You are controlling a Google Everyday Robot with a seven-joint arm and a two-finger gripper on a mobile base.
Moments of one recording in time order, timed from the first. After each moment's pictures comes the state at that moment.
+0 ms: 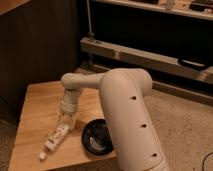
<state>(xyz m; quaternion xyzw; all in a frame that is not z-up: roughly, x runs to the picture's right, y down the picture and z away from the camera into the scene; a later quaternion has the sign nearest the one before) -0.229 0.195 0.795 -0.48 0.34 0.64 0.49</state>
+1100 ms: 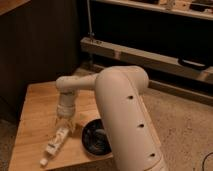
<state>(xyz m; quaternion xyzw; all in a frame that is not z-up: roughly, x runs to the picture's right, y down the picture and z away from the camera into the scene) -0.234 0.211 0.789 -0.46 0.35 0.63 0.52</state>
